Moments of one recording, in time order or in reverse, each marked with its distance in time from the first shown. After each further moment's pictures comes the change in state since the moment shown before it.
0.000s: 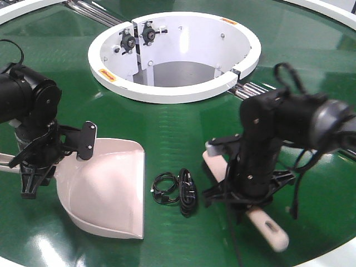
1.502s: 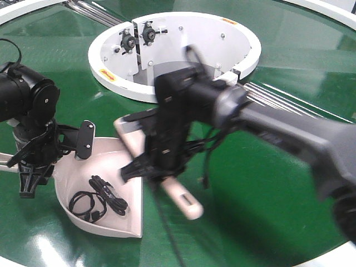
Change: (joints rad) left arm 0.001 -0.003 0.000 0.005 0.001 -0.002; right arm 0.165 0.244 -0.511 0.095 0.033 -0.116
